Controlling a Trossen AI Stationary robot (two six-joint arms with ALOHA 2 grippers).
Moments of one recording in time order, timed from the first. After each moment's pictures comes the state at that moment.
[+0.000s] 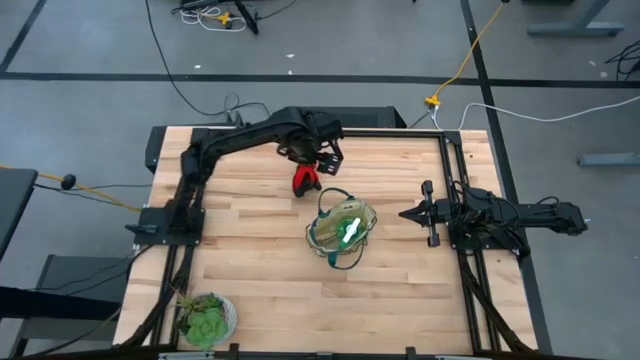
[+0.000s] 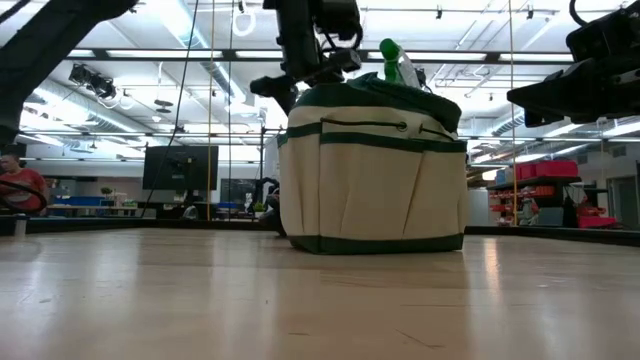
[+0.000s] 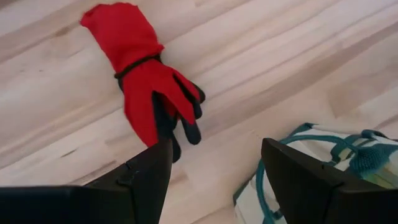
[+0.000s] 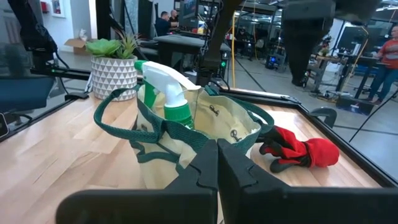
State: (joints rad) left arm 0.31 2.09 2.14 -1.35 -0.06 -0.80; right arm -0.01 0.07 0.02 0.02 -0.07 -0.14
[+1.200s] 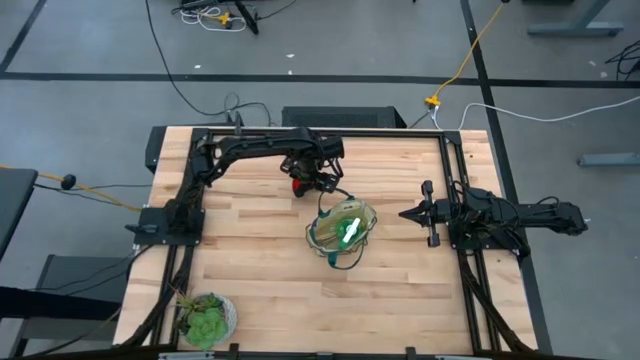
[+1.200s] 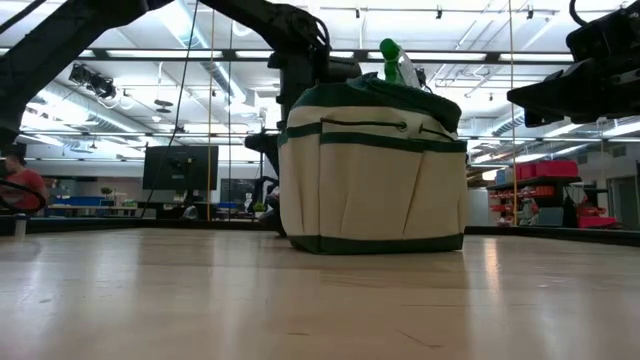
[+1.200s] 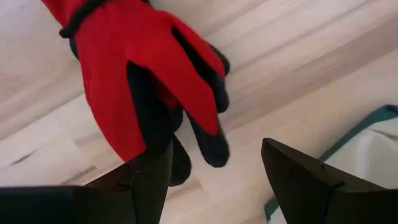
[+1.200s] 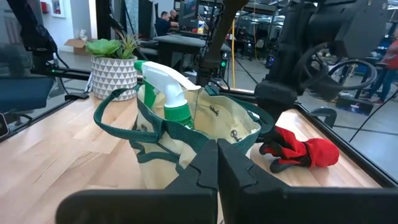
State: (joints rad) left arm 0.33 2.14 1.84 -1.15 0.05 -0.76; right arm -0.01 0.07 0.02 0.02 -0.07 -0.14
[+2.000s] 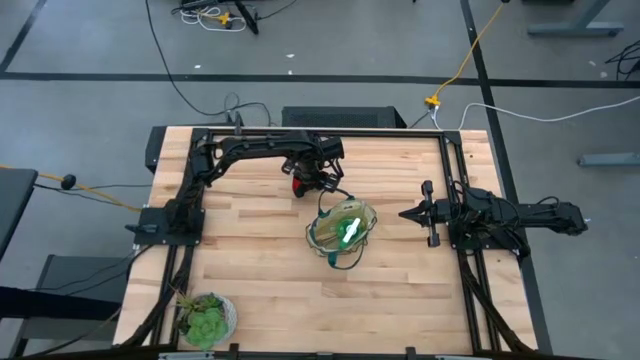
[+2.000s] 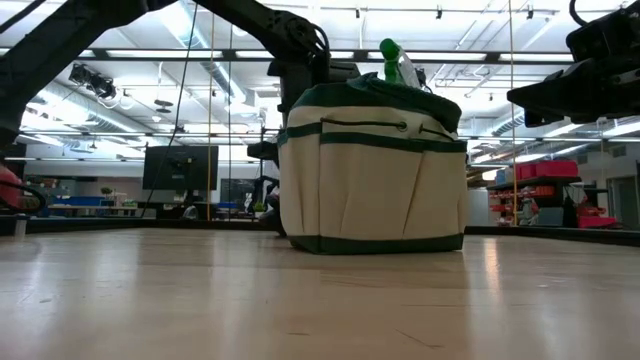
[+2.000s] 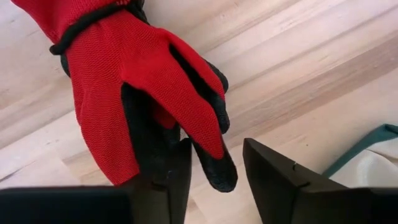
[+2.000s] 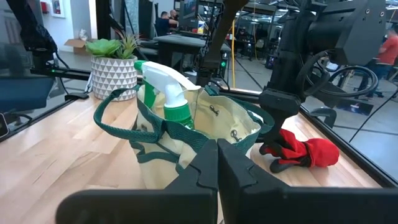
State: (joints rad) left arm 0.33 2.14 1.79 -1.07 0.04 -0.77; right arm -0.01 0.07 0.02 0.02 -0.07 -0.14
